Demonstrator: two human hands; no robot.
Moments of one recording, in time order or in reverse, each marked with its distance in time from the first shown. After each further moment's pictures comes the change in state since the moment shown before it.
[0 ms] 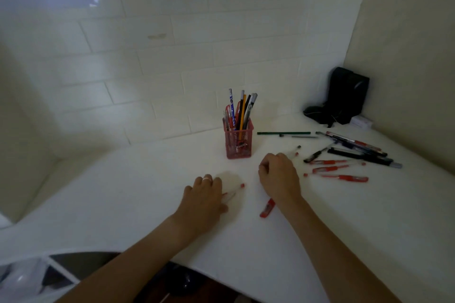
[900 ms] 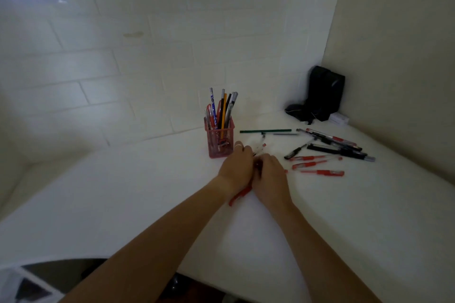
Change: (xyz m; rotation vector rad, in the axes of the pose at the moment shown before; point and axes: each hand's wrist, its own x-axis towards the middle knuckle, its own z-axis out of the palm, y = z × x) left_hand 0.119 0.088 0.018 -0.462 0.155 0.050; right_hand -0.009 0.034 0.006 0.178 0.101 -0.033
